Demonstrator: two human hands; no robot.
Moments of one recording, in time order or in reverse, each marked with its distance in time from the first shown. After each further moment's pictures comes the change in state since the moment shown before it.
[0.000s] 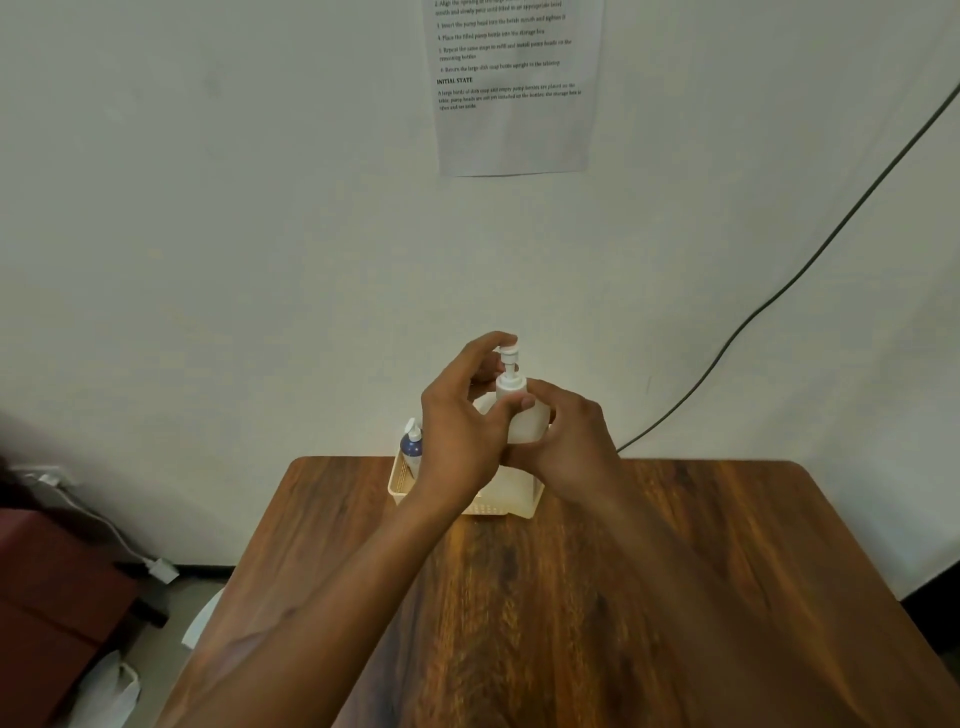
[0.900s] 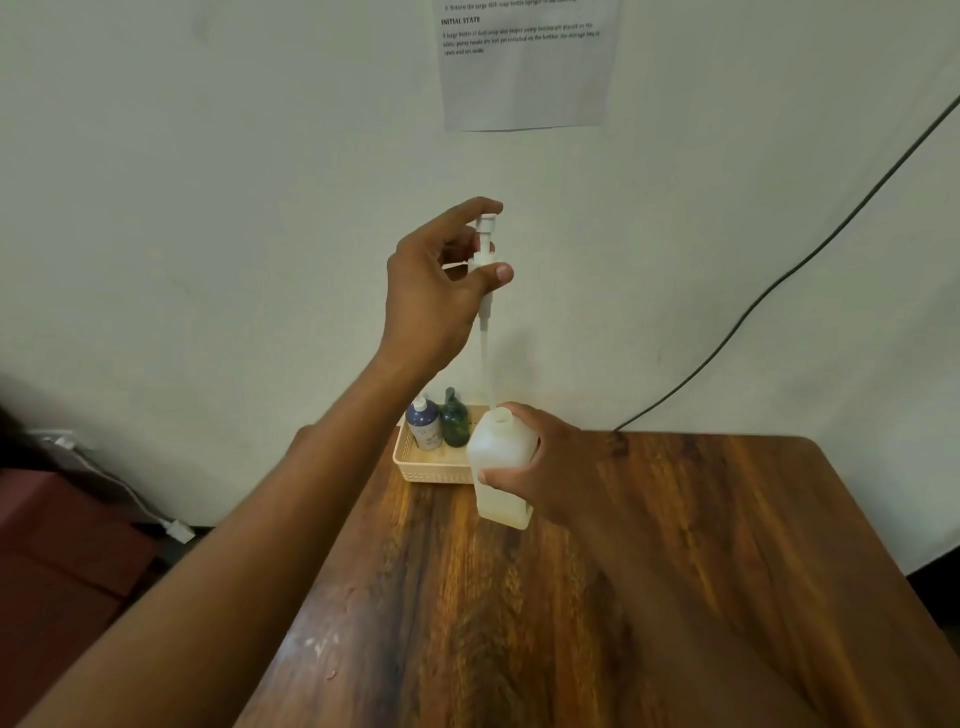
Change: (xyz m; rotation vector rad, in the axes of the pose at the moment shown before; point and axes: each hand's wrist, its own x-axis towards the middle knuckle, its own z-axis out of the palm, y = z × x) left_hand 0.073 0.037 -0.028 0.037 -0.040 0.029; right_hand -0.029 0.048 0.043 -0.115 -0.154 -0.004
